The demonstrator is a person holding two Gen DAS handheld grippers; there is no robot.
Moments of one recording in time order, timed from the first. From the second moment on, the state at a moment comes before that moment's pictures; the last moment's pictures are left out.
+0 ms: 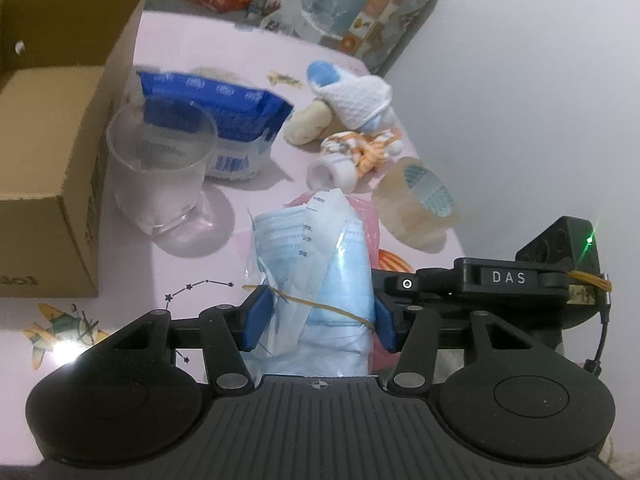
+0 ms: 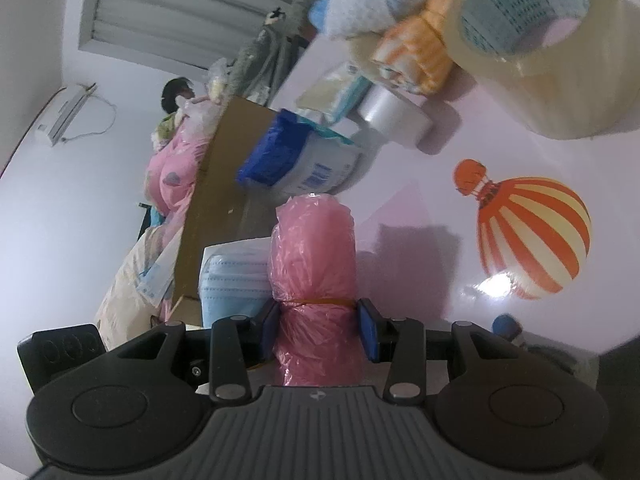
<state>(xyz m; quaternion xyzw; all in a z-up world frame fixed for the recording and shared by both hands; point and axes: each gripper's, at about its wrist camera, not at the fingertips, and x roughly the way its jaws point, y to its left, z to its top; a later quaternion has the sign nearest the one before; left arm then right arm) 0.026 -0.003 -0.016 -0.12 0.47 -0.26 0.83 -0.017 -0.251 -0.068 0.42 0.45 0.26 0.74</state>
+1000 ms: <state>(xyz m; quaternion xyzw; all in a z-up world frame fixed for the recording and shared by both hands) 0.044 0.122 0.146 -0.12 0.33 -0.14 0.92 0.093 -0.086 0.113 0.33 0.40 0.42 0.75</state>
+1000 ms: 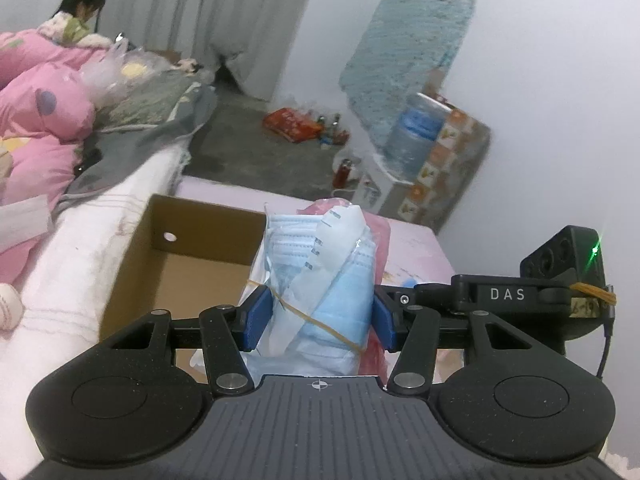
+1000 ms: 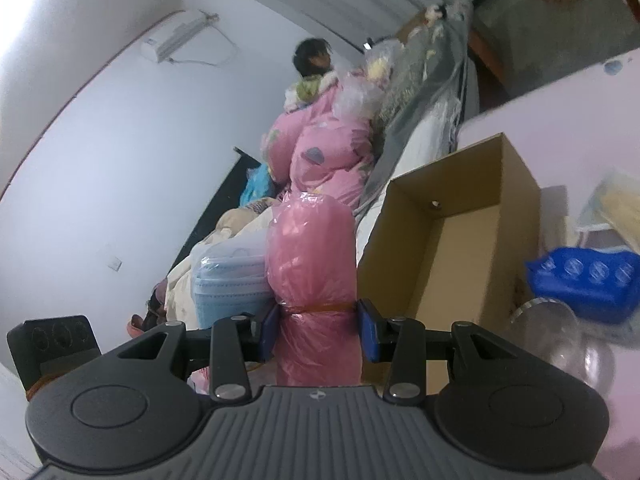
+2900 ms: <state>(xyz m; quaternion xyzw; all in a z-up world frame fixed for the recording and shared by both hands) 0.250 0.248 0.021 -0.29 0.42 -0.03 0.86 0.290 0.051 -0.015 0.31 0.59 0.22 0.71</state>
